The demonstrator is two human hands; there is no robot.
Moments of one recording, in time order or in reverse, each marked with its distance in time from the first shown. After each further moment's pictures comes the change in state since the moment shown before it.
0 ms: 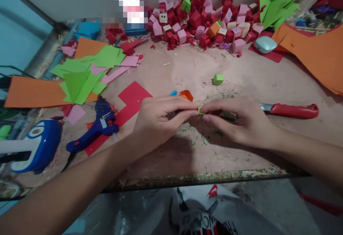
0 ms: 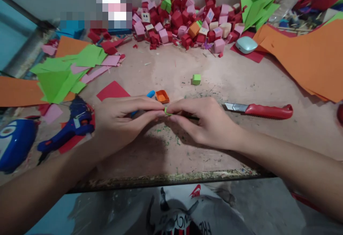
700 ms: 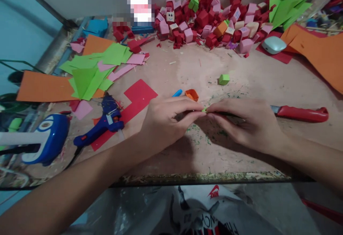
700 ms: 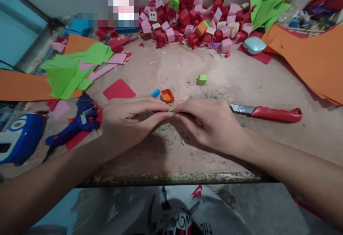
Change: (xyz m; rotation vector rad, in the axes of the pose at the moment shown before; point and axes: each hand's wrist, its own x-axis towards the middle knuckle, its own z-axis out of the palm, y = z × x) left_hand -0.003 0.005 0.004 0.054 0.007 0.020; right_hand -0.002 -0.005 0.005 -0.251 0.093 -0.114
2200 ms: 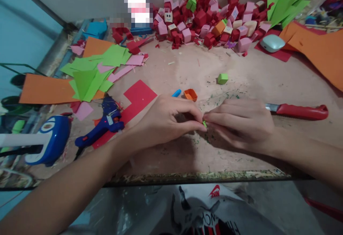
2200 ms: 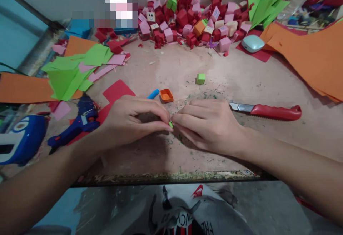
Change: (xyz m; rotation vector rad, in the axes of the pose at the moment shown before) left_hand 0.014 -0.009 -0.015 -0.284 -0.358 -0.022; right_hand -0.004 0.013 0.002 -0.103 -0.035 -0.304
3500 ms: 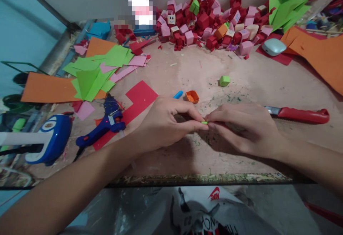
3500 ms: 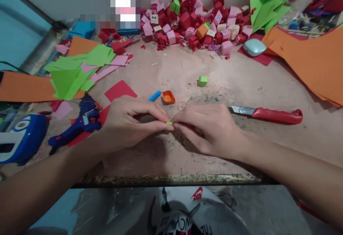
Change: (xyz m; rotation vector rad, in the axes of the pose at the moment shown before) left_hand -0.005 0.004 0.009 -0.114 0.141 -0.131; right_hand 0.005 -0.007 -0.004 0.219 -0.054 0.199
